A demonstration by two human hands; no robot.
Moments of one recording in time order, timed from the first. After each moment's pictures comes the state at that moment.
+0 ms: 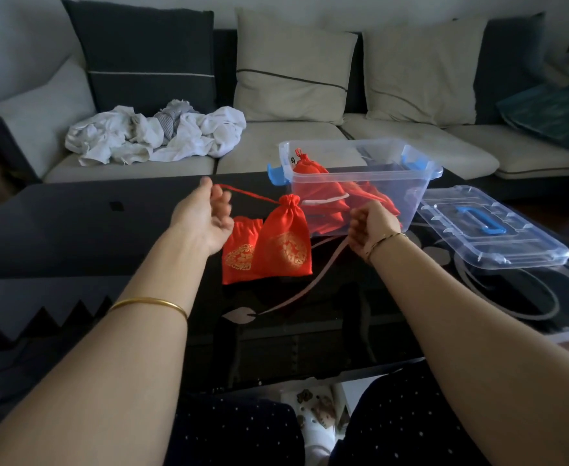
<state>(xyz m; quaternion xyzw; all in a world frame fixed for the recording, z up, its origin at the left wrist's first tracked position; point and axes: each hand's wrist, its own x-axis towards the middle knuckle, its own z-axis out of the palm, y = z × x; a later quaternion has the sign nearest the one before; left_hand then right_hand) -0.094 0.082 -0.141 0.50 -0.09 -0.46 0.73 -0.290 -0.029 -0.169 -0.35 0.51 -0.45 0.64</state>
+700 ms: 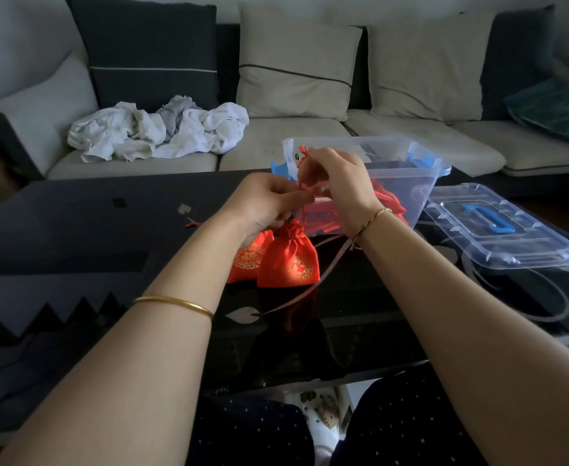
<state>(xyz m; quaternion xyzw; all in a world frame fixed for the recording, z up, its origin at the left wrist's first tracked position) -0.140 0.072 -0.126 0.60 -0.51 -0.35 0.51 -0.250 0.010 -0.115 -0.66 0.29 -0.46 0.52</state>
